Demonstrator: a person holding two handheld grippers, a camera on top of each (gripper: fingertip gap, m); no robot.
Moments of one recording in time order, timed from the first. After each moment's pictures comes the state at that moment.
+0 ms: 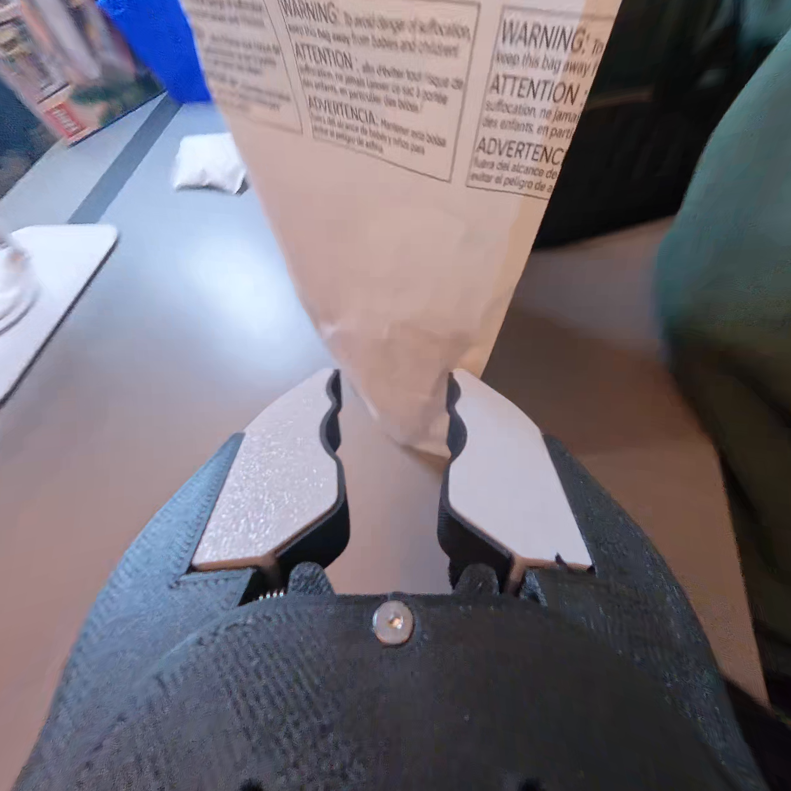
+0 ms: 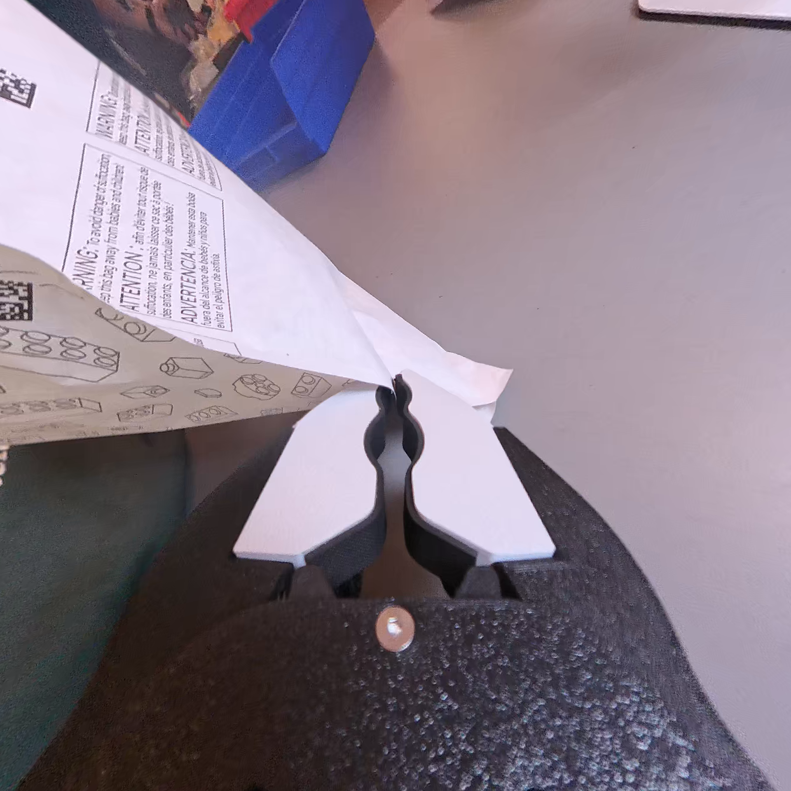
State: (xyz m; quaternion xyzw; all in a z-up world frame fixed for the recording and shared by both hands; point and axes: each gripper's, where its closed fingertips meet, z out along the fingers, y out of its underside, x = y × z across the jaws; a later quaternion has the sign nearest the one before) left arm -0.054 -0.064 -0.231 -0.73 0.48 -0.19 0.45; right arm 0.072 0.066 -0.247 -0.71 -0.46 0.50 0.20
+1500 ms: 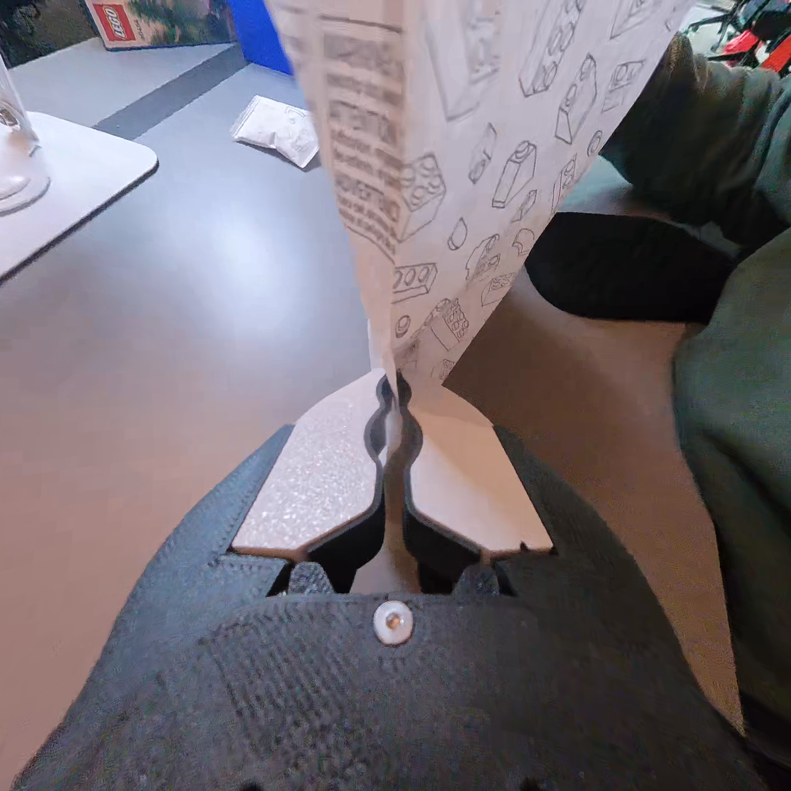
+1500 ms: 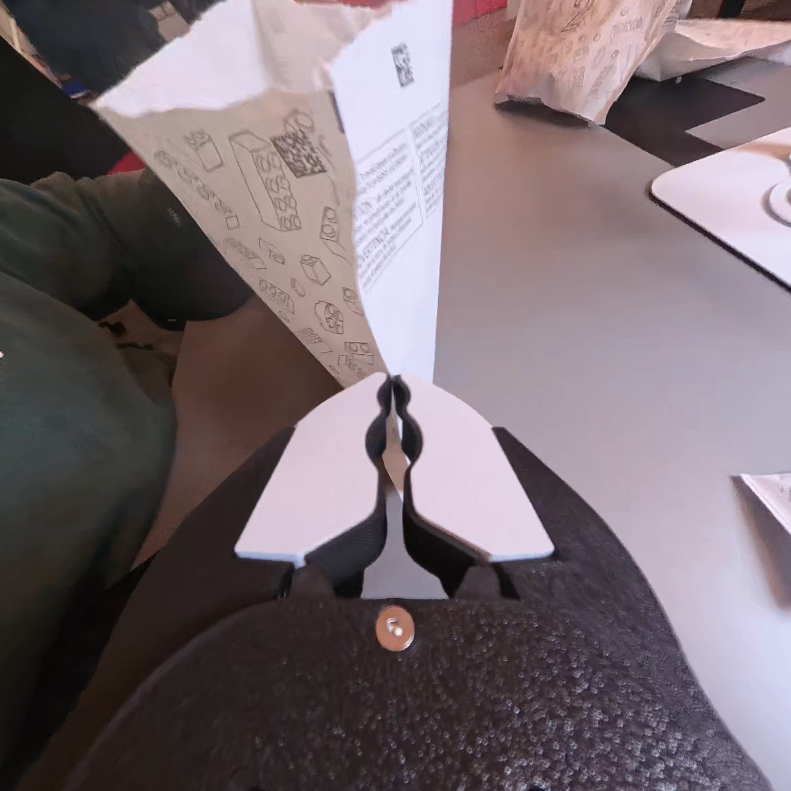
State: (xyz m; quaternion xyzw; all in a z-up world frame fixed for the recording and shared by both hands) left arm -0.085 -0.019 -0.226 -0.78 0.36 -0.28 0.44; right arm 0.079 0.053 -0.198 -0.61 -0.57 0.47 0.30
